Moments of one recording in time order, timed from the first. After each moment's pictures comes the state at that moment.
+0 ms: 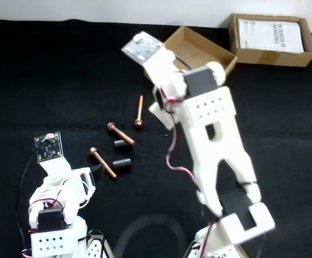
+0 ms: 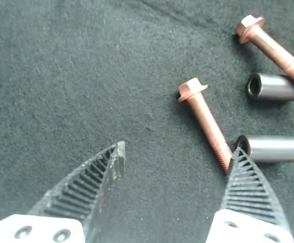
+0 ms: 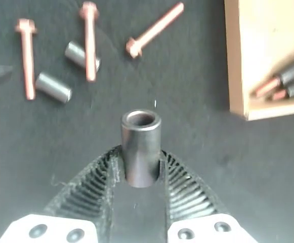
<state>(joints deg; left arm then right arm) -13.7 -103.3 96.1 66.0 10.8 -28.8 -1.3 -23.0 100.5 24.6</state>
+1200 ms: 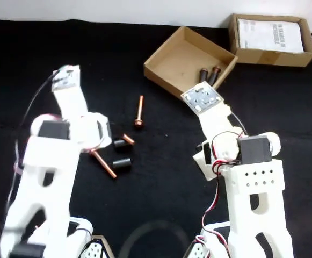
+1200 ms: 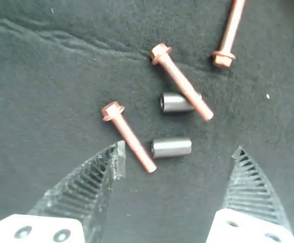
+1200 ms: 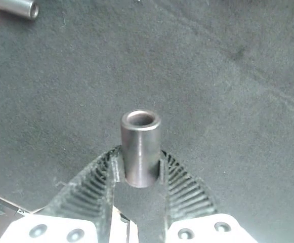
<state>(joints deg) 0.3 -26.3 31.0 72.9 22.5 -15.1 -39.2 22.3 96.3 24.6</state>
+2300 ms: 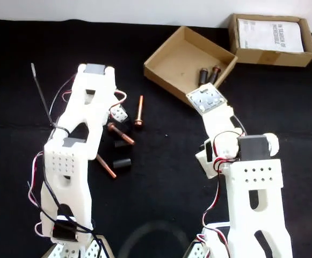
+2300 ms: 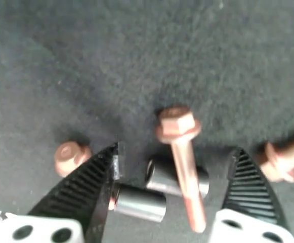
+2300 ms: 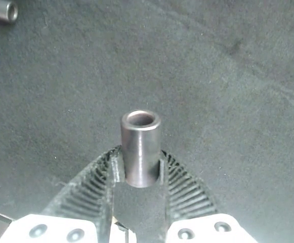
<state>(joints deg) 0.5 47.3 -32.0 97.9 43.6 -12.3 -39.3 27.9 90.9 24.6</state>
